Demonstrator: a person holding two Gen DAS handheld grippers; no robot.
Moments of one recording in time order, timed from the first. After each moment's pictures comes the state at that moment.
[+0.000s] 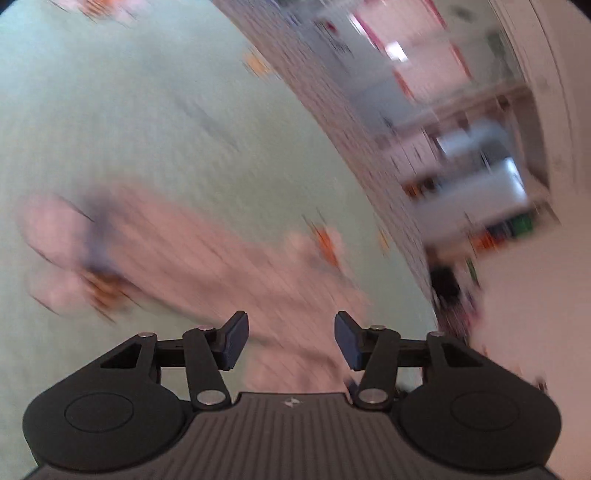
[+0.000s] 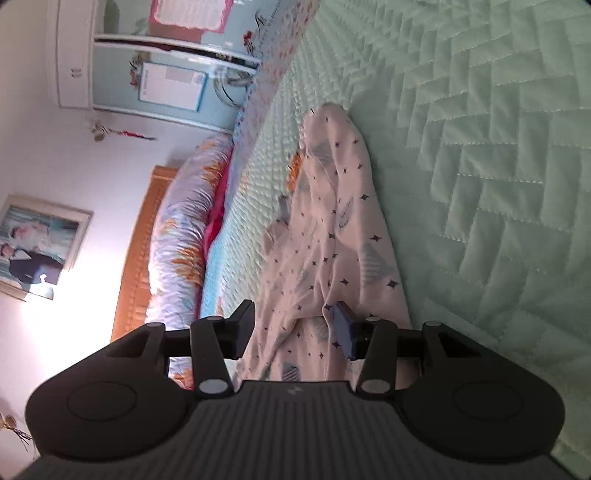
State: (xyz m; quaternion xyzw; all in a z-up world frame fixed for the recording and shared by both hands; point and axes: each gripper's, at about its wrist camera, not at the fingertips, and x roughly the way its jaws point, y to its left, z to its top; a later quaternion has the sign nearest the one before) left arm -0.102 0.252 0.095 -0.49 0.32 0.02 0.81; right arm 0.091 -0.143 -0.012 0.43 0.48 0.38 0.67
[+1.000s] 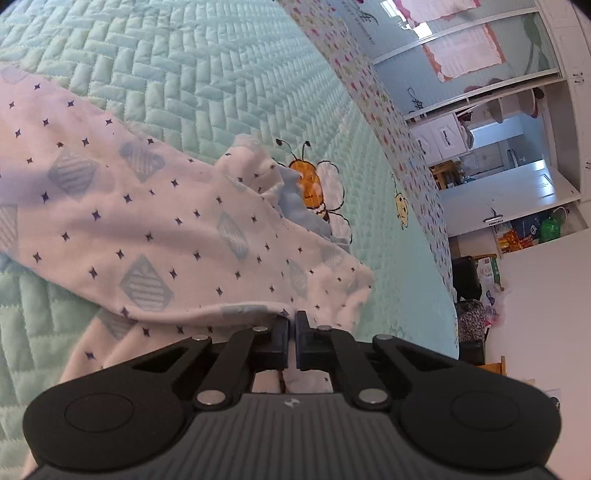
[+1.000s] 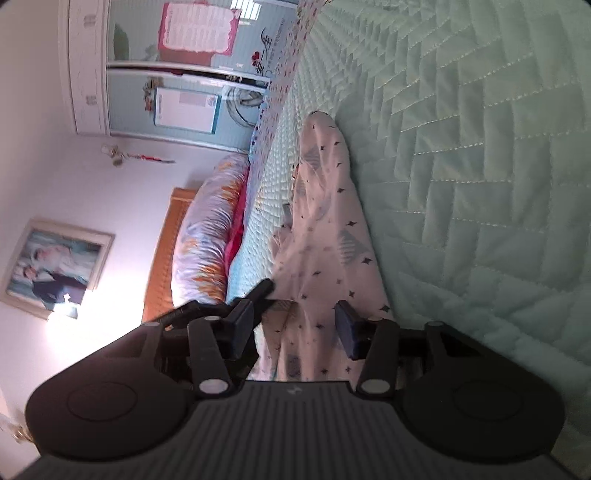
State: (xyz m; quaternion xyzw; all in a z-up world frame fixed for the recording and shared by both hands) left arm 0.013 0.178 0.049 -0.51 0.35 0.06 0.78; right arm 0.084 -0.158 -0.030 0.46 0.45 0.38 0.66
